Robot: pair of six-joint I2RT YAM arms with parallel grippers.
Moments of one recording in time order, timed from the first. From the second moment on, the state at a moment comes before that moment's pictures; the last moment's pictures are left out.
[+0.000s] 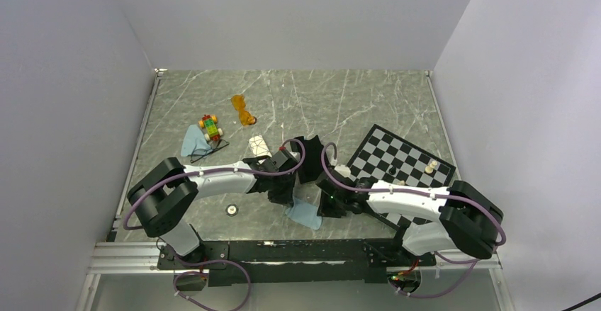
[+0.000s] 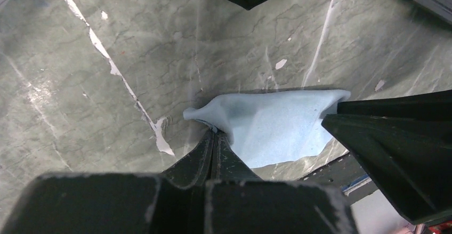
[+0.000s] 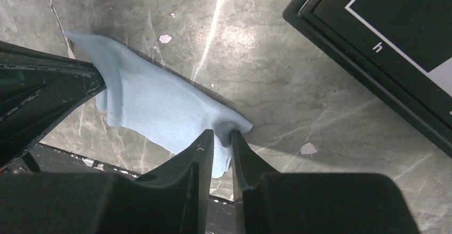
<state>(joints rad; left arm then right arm) -0.91 1.60 0.84 -0.34 0.11 -0.72 0.99 1.31 0.57 -0.37 0.08 1.08</state>
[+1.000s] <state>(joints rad) -0.92 1.53 0.98 -0.46 -0.03 -0.59 1.02 1.14 0.58 -0.29 0.25 1.10</state>
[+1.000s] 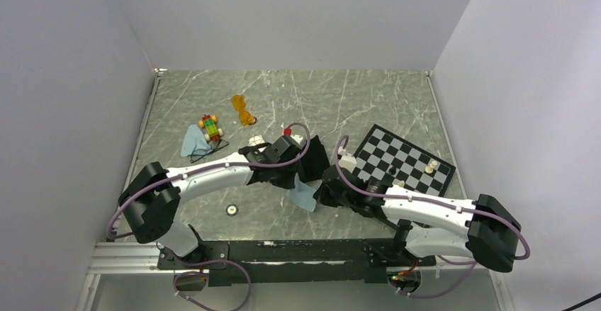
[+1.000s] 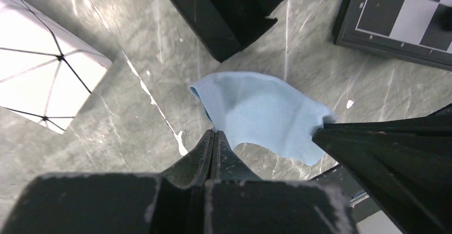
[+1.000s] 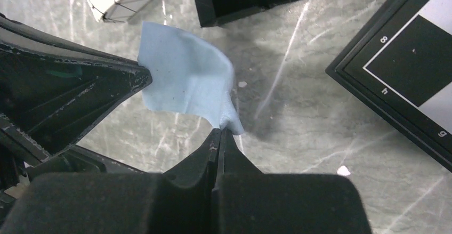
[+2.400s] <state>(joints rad) -0.76 2.01 1.64 -0.55 -0.01 0.16 0.82 1.38 0.68 0.02 0.45 1.13</state>
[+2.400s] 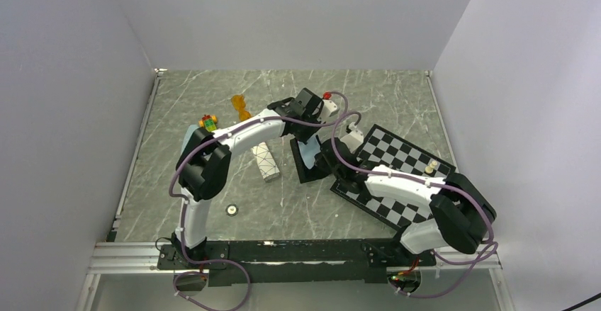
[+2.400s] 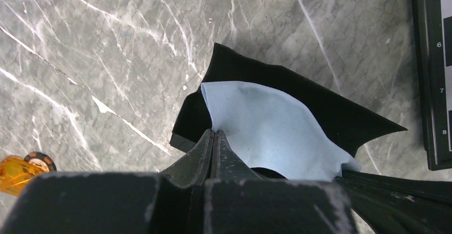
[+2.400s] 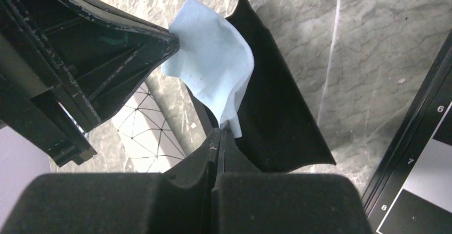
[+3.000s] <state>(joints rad) -0.76 2.11 1.72 -0.54 -0.02 0.23 0.77 1.50 0.68 0.09 0.37 1.09</state>
